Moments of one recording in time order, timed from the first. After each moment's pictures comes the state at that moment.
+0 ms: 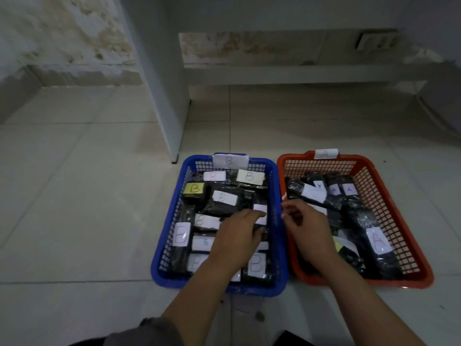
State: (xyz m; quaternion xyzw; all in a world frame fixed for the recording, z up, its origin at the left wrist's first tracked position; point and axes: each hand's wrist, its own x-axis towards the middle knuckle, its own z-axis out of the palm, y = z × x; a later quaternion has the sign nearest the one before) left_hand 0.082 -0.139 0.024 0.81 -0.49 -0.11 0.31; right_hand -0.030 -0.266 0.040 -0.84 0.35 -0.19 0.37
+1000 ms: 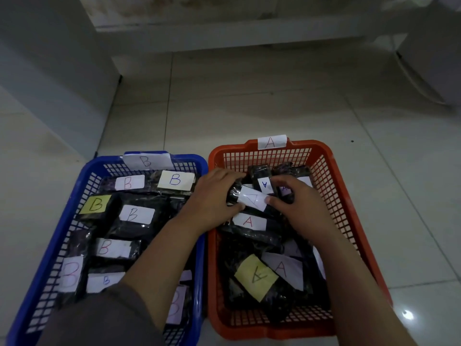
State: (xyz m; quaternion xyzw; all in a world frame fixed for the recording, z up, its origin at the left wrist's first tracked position) left_hand 0.103 -0.316 -0.003 0.80 -0.55 -0.14 0.21; right_hand -0.060 -0.435 0.012 -0.84 0.37 -0.10 0.39
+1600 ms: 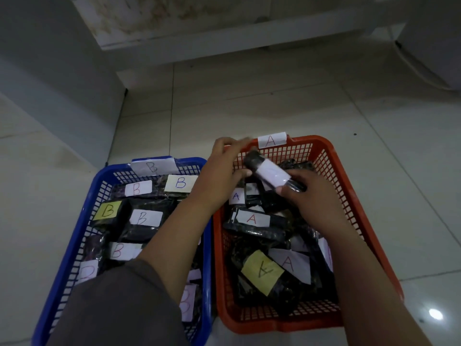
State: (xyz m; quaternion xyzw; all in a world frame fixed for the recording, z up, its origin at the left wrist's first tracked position) left_hand 0.102 -0.342 0.035 0.79 -0.48 -0.16 0.34; right_hand -0.067 -0.434 0.022 -0.78 0.42 -0.15 0.44
